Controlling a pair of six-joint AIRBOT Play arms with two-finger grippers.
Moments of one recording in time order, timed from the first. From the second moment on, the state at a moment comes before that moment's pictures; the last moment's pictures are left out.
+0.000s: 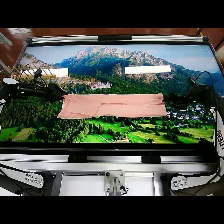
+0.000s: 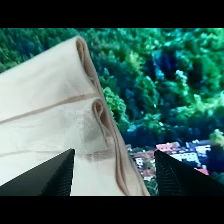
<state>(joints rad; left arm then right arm) 0.26 -1.71 1.38 0.61 -1.33 -1.11 -0.27 -1.63 1.19 2.10 -0.93 -1.74</state>
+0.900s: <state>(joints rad) 0.13 -1.55 1.36 0.61 -1.30 -1.09 -0.18 -1.42 1.20 2.15 -1.01 -1.86</state>
